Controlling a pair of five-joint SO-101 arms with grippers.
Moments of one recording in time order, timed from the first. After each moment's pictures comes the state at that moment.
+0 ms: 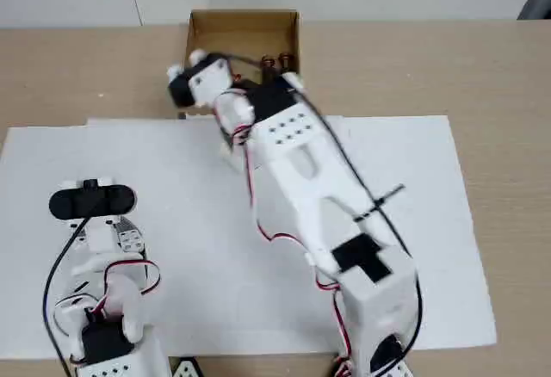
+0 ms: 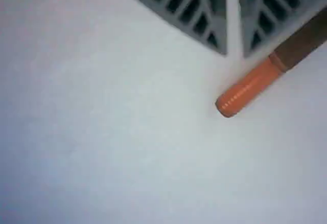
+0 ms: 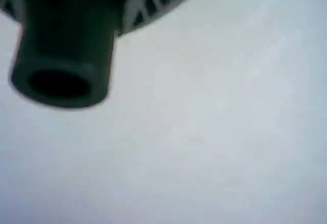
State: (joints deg) left arm -19.6 -103.4 89.1 62.1 -5.3; right arm -32.7 20.9 -35.6 95.6 13.9
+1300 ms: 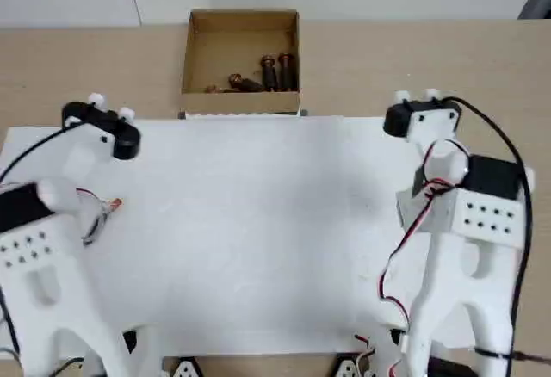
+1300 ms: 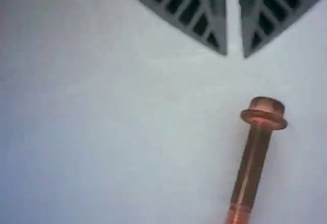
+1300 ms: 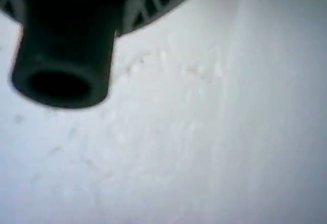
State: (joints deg) left arm -27.8 -30.4 21.7 96.9 -43.1; right arm 11.4 -29.3 19.8 95.6 23.0
